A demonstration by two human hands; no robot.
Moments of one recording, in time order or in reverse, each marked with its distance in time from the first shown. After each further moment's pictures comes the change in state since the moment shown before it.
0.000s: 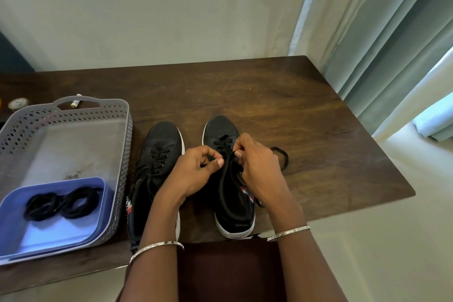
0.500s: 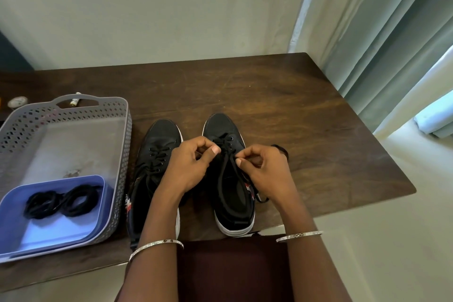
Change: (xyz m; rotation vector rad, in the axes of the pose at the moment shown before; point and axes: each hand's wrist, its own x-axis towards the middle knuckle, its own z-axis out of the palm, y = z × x) left_hand 0.001 0.004 -0.003 -0.010 0.152 0.076; right_hand -0.010 0.016 -0.002 0.467 -0.015 0.309
